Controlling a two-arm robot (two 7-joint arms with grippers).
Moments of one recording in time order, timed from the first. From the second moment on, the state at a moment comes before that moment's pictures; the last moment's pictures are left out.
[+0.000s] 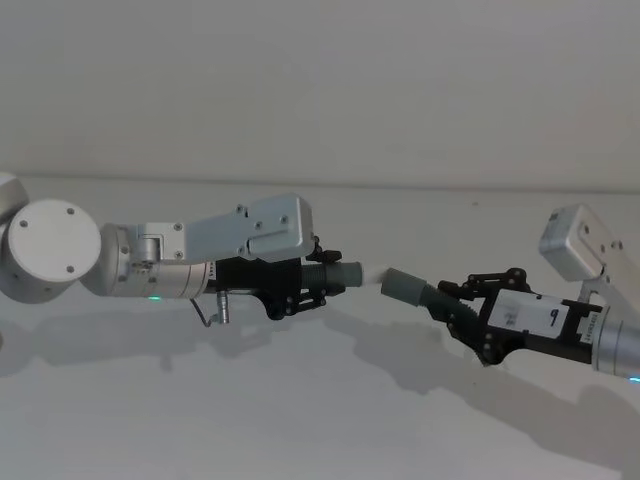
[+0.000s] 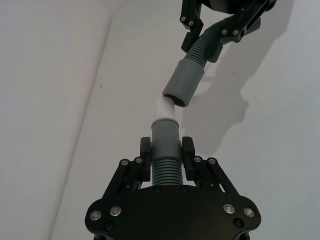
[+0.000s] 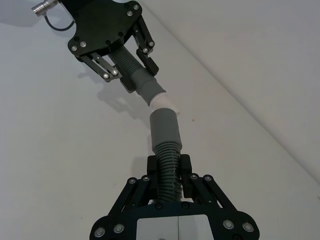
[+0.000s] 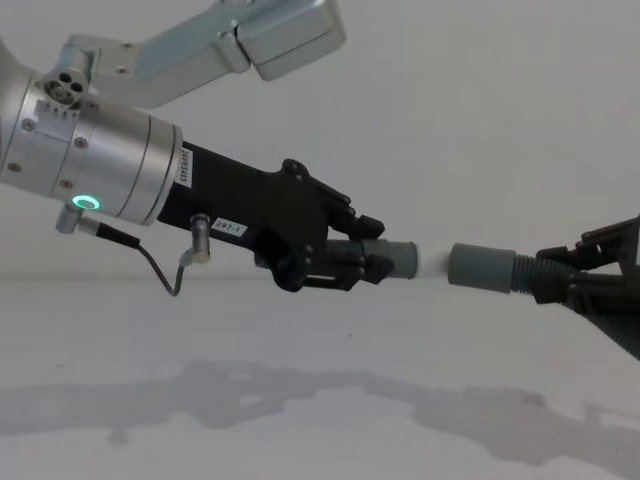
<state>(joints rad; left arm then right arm) -0.73 0.54 0.77 -1.49 -0.08 0.03 -0.79 0.35 0.76 -0.48 -1.66 0.35 0.14 0.66</state>
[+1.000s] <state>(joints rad) -0.71 0.55 0.74 -1.51 -0.09 0.04 -0.78 0.36 0.76 -0.48 -1.65 0.33 0.14 0.67</state>
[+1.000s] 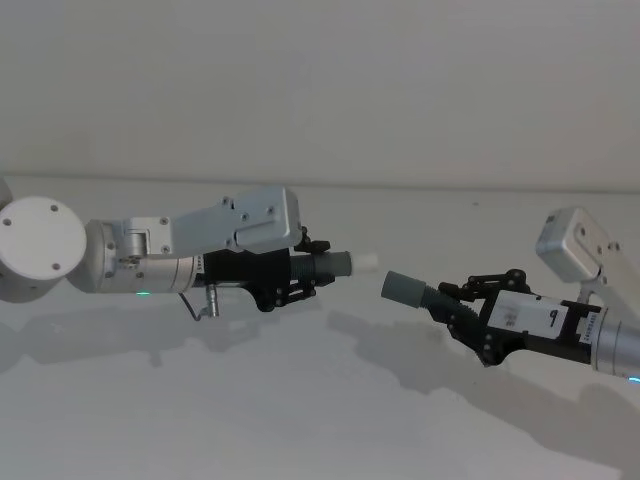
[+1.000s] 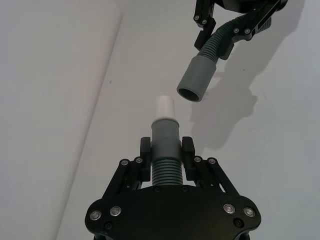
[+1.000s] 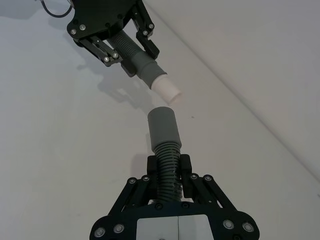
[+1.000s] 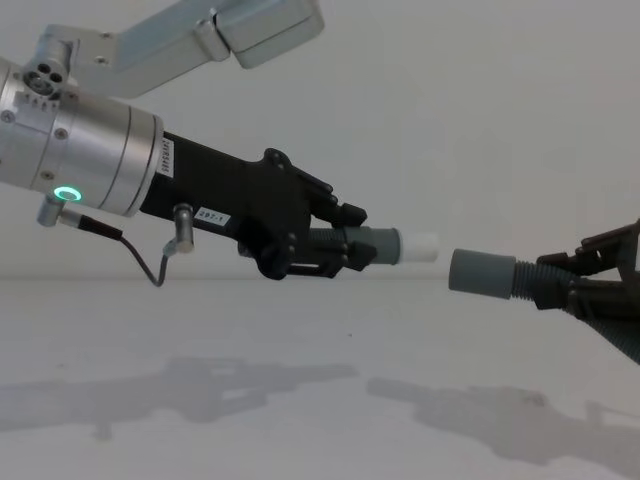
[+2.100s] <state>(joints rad) -0.73 0.56 0.75 -1.51 -0.11 0.02 -0.81 0.36 0.75 -0.47 -1.65 0.32 0.12 0.66</state>
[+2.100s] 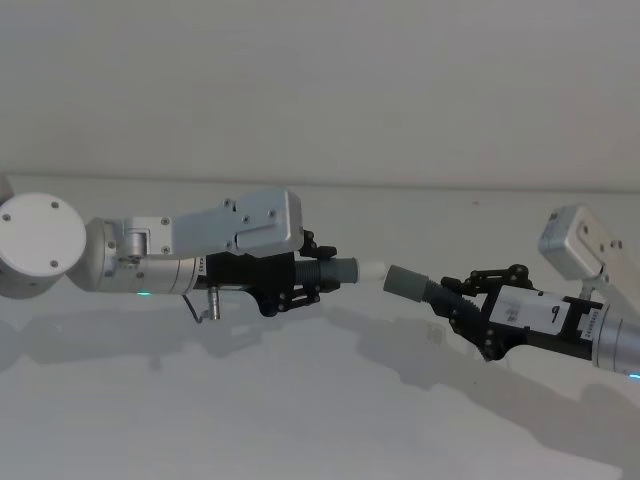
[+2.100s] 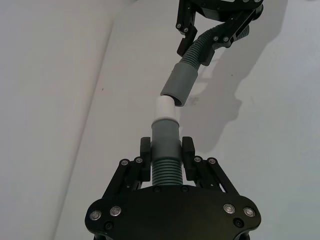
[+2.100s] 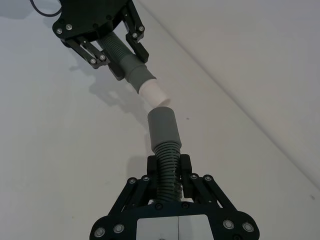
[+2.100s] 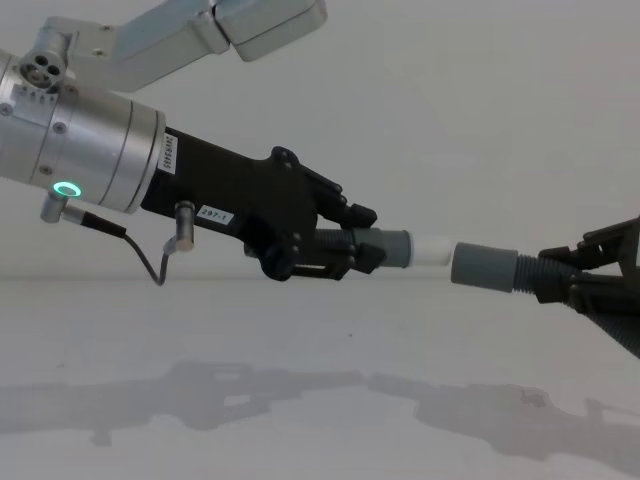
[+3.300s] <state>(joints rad) -0.73 0.55 0.75 -1.49 -0.18 0.01 -0.83 0.35 0.74 -0.47 -1.66 0.30 0.11 0.65</state>
